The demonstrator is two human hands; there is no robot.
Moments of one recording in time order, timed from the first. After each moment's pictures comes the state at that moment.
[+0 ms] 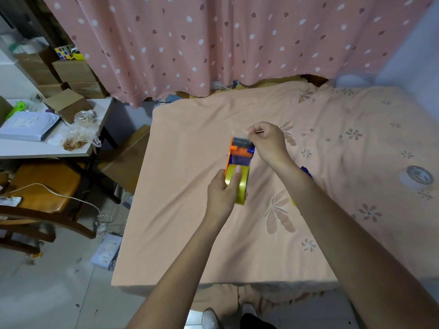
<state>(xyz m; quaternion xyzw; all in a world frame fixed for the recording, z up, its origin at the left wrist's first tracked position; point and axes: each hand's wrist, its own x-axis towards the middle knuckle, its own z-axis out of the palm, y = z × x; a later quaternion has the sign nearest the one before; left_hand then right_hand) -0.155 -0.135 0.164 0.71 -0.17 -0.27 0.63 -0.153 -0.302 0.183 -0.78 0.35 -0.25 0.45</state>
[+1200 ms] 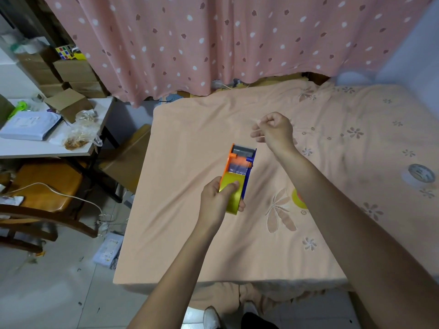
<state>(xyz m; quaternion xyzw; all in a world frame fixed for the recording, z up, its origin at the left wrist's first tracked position) -0.158 -0.108 0.166 0.66 -0.15 -0.33 0.66 -0.149 -0.316 0.192 -0.67 0.37 -0.28 0.57</state>
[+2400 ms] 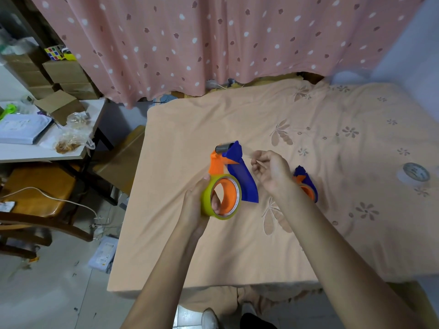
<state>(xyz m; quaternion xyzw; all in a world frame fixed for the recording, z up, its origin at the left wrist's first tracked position) -0.133 -0.101 0.156 0.57 -0.05 -0.39 0.72 -0.191 -0.284 0.161 -0.34 0.43 -0.22 0.81</state>
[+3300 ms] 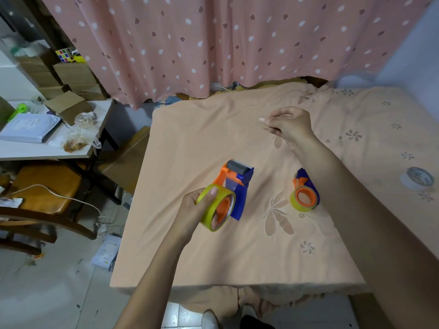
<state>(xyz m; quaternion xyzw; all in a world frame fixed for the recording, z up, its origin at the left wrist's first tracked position) -0.133 -0.072 0.155 0.69 -0.19 -0.36 0.60 -0.171 -0.342 0.229 -0.59 0.39 -0.28 0.64</state>
